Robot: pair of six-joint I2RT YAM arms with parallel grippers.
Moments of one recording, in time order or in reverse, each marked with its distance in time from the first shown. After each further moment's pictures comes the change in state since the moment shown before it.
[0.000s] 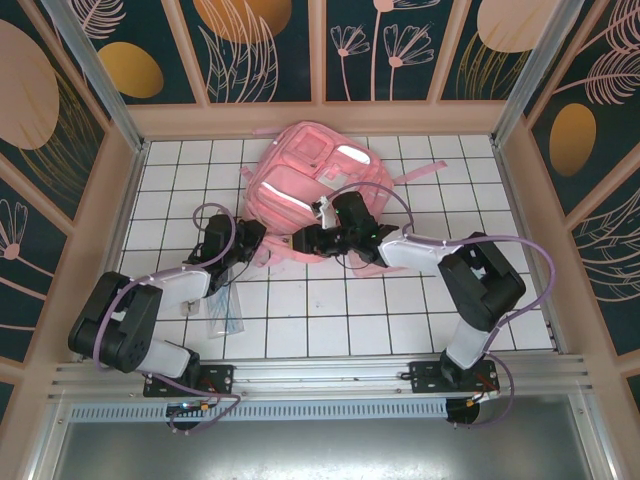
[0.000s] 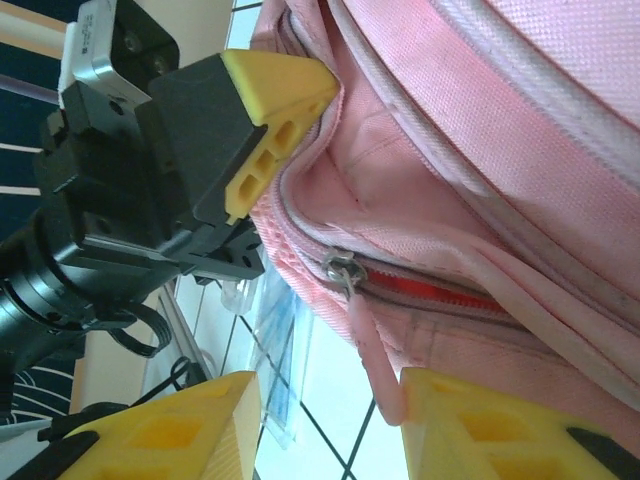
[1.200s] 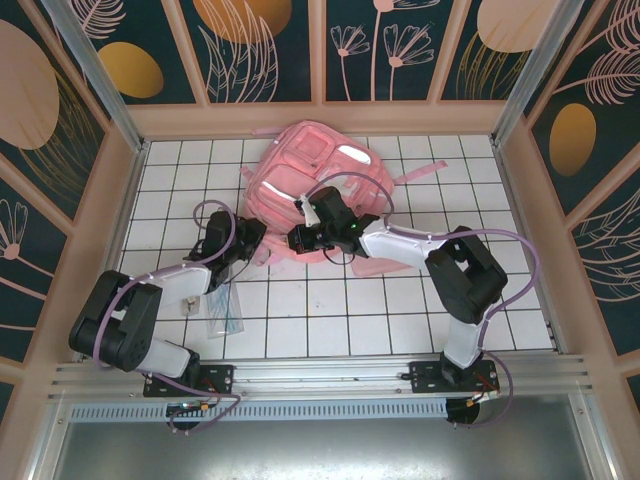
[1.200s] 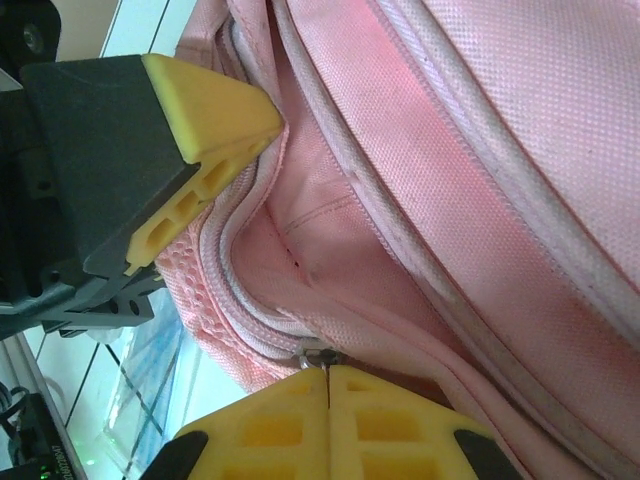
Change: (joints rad) left arm 0.000 0.010 0.043 -0.056 -0.016 0.009; right arm 0.073 0.098 0.217 -0.283 0.259 -0.260
